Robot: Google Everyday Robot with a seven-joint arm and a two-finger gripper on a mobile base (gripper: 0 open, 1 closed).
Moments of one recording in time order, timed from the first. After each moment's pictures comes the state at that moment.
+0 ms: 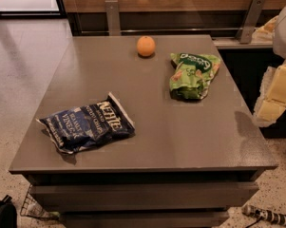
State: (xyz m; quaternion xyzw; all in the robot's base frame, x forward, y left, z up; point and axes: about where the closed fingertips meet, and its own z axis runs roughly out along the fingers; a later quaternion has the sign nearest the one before) arm 0.438 -0.214 0.986 -0.60 0.78 -0.05 0.17
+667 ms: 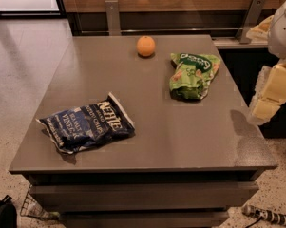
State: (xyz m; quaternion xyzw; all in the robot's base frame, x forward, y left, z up) arm 0.443 -0.204 0.985 -0.61 0.77 -0.03 0.19
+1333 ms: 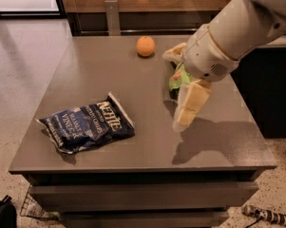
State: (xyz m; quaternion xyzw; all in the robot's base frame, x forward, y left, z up) arm 0.479 -0.062 0.922 -0.71 0.64 0.13 0.25
